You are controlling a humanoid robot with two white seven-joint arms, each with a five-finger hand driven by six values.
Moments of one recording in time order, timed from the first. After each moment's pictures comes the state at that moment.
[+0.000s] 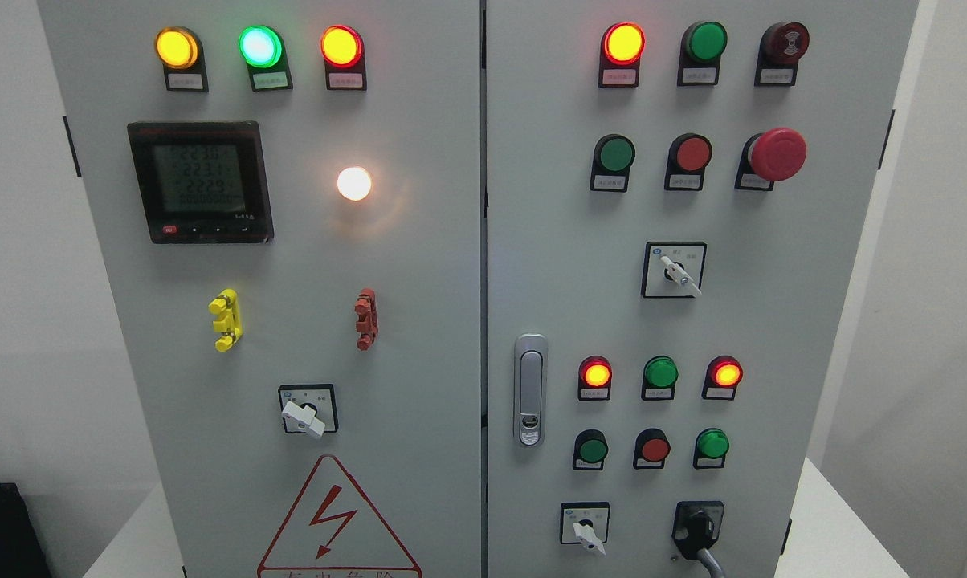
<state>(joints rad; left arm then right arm) -0.05 -0.08 0.07 0.11 -0.08 -0.10 -0.12 0.05 0.04 0.06 -1.76 -0.21 -0.13 0.06</state>
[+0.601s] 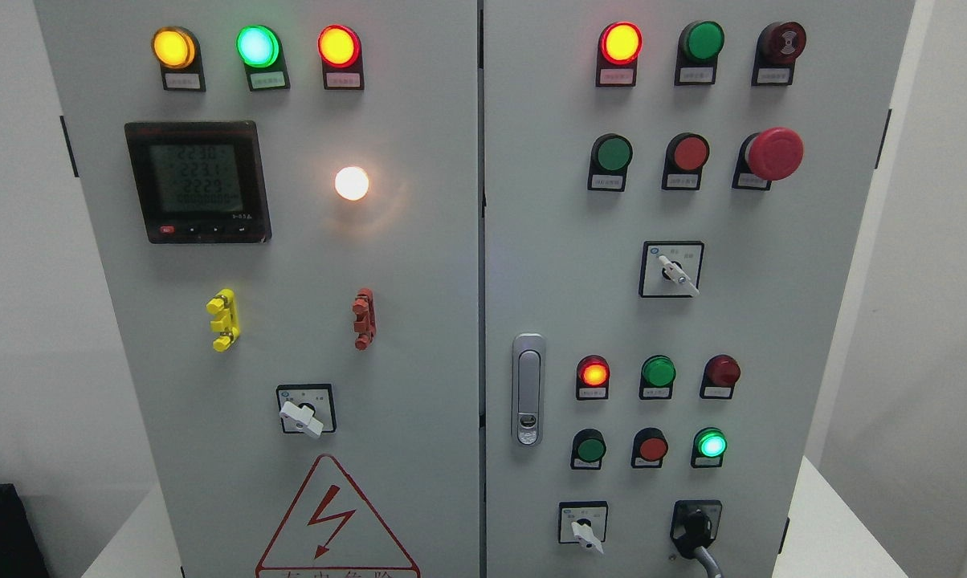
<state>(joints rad) -0.05 -0.08 0.07 0.11 -0.08 -0.10 -0.12 0.05 0.04 0.06 -1.76 -0.21 -0.13 0.06</state>
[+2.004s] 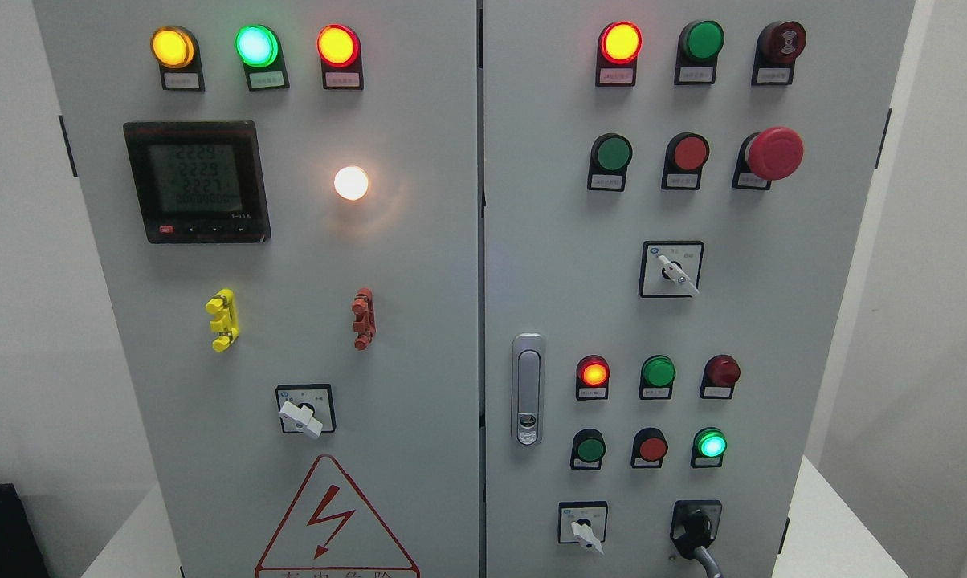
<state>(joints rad) -0.05 -0.08 0.07 0.11 -0.08 -0.10 -0.12 0.04 0.05 0.06 -1.76 -0.24 -0.13 0.06</state>
